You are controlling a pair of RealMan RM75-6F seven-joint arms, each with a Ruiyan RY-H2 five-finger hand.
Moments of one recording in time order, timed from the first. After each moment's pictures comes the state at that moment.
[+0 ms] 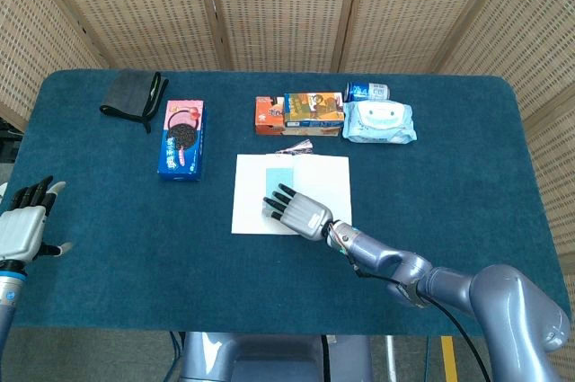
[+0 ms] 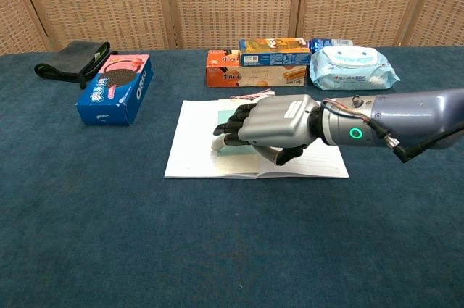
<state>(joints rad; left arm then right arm) -0.29 -1.11 -0.10 -1.62 1.11 1.15 0.17 1.09 -1.67 0.00 -1.10 -1.54 0.68 -0.22</state>
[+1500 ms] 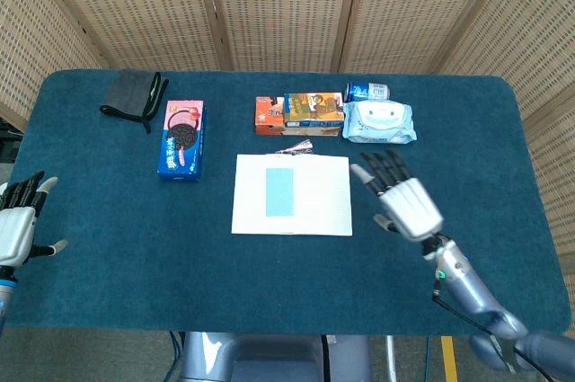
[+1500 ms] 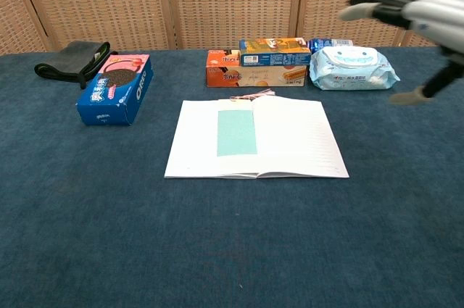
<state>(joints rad) -0.24 -1.10 -0.09 -1.62 1.24 1.27 0.08 0.58 -1.33 0.00 -1.46 -1.50 1.38 -0.16</state>
